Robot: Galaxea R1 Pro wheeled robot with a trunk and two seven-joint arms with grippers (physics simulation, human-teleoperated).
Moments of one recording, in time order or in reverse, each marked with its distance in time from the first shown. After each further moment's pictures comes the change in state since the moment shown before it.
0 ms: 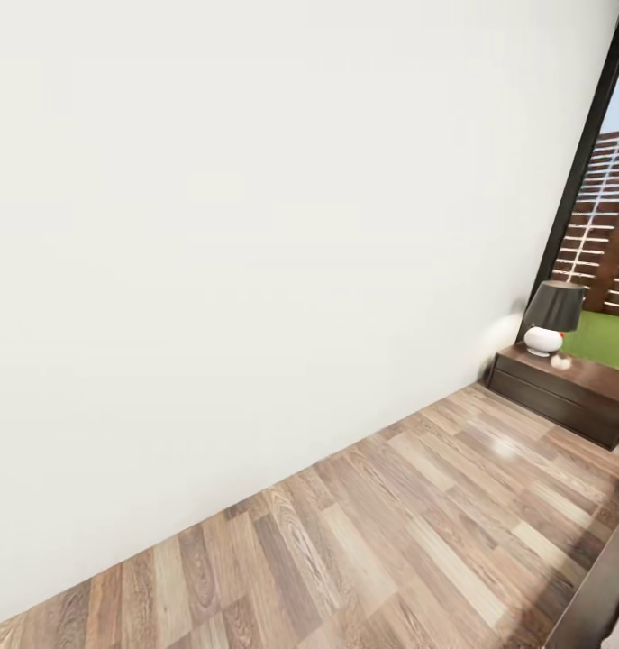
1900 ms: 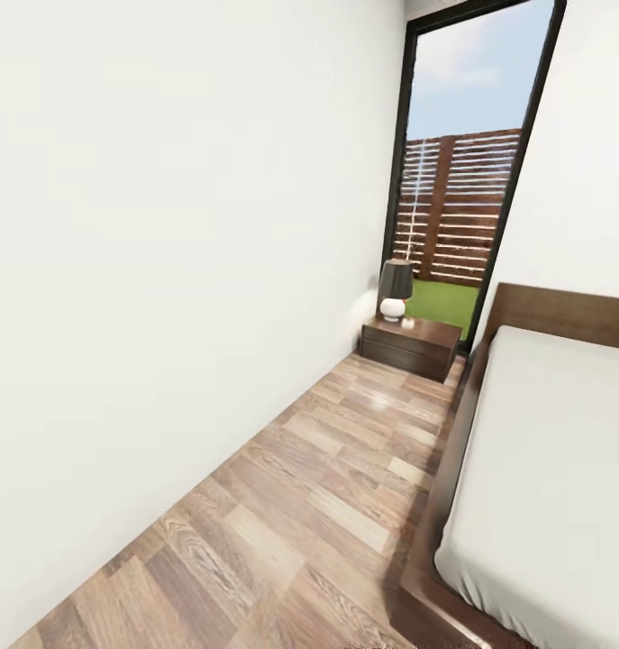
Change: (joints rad) left arm 0.000 0.000 0.000 0.001 0.000 0.000 0.000; right arm 0.000 0.000 0.002 0.000 0.000 0.000 0.001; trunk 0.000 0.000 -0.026
